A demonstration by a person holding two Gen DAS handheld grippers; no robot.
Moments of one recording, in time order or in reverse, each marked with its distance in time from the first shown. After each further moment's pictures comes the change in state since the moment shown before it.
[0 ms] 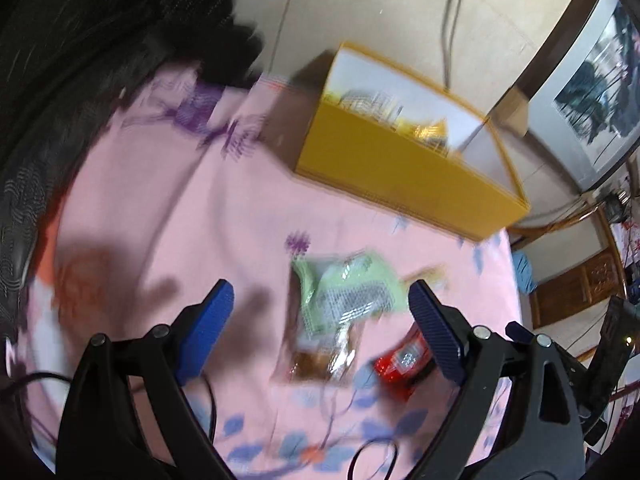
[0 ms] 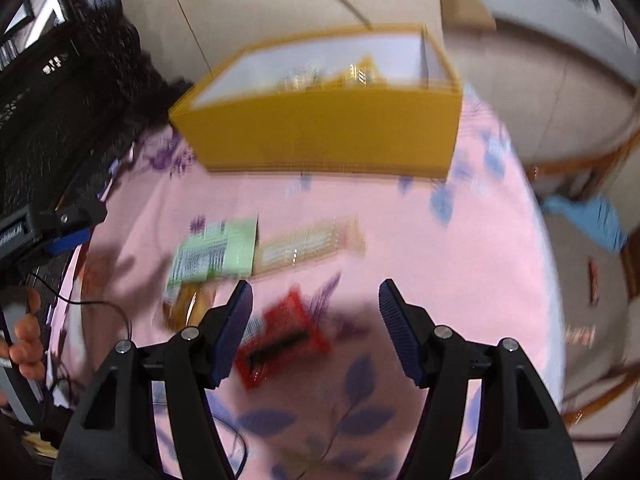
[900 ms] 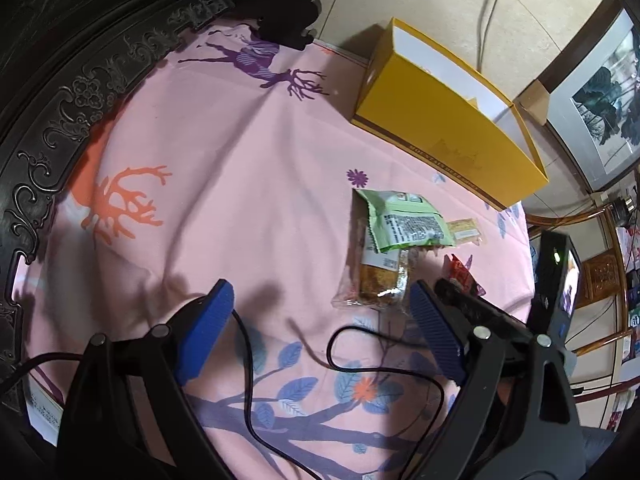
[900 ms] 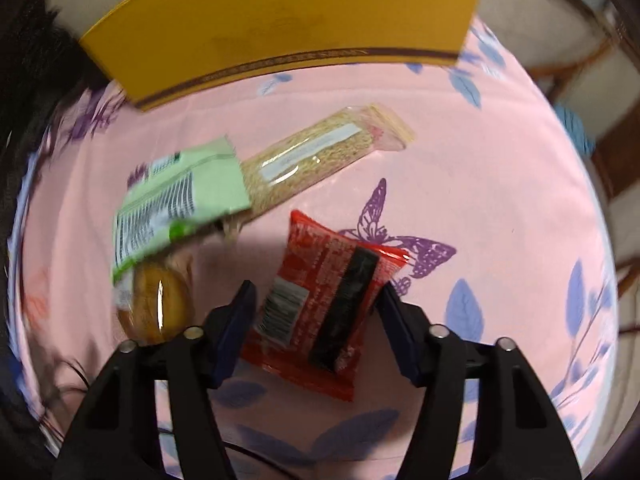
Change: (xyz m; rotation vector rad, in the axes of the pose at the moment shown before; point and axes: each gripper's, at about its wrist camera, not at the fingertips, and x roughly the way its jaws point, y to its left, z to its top) left arm -0.021 0.056 -0.047 -0.076 0.052 0.018; right arm 0.083 0.061 -0.011 0.120 0.147 -0.241
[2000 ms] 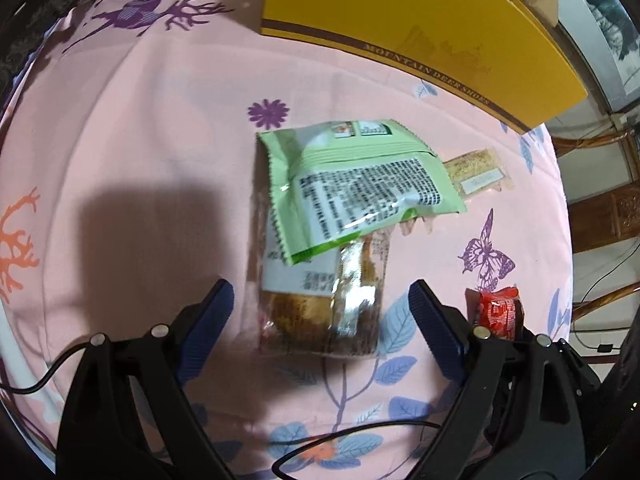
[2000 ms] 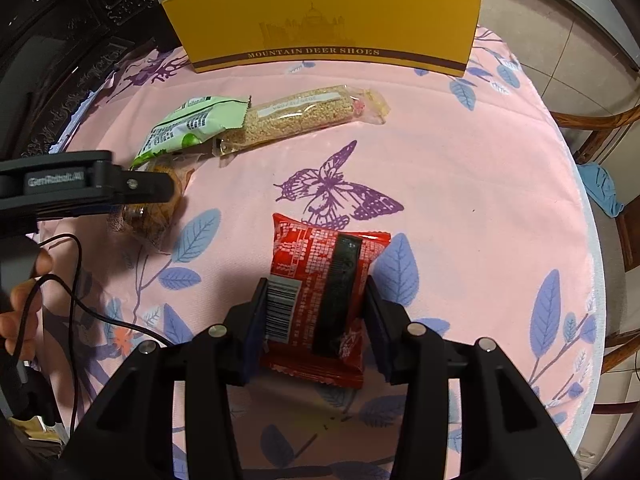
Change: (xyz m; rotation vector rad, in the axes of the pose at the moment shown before) left arm 0.122 -0.074 0.012 0.189 0.253 0.044; right arm -0.023 -0.058 -0.048 -0.189 -0.055 0.148
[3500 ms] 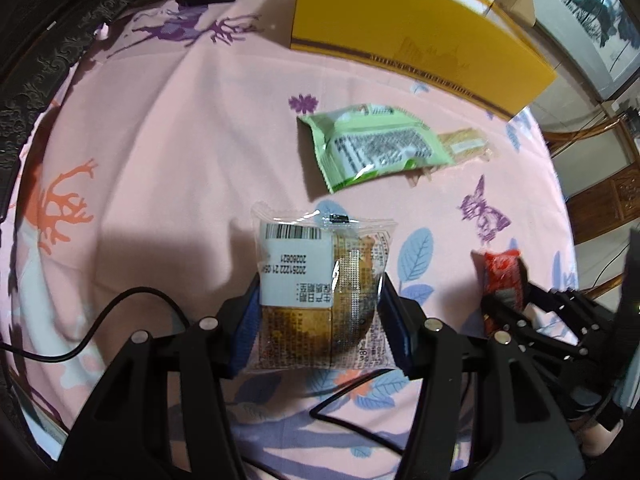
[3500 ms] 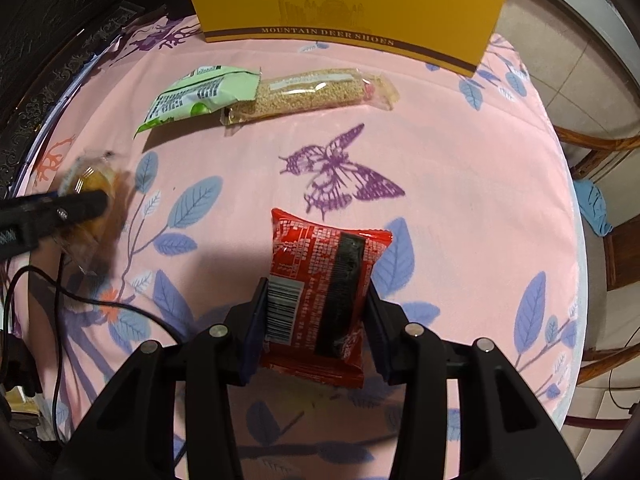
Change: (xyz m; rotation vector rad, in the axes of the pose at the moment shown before) left arm -0.053 0.013 -0.053 0.025 -0.100 0.036; right arm 0.000 0.012 -0.004 -0.087 0.073 -0.065
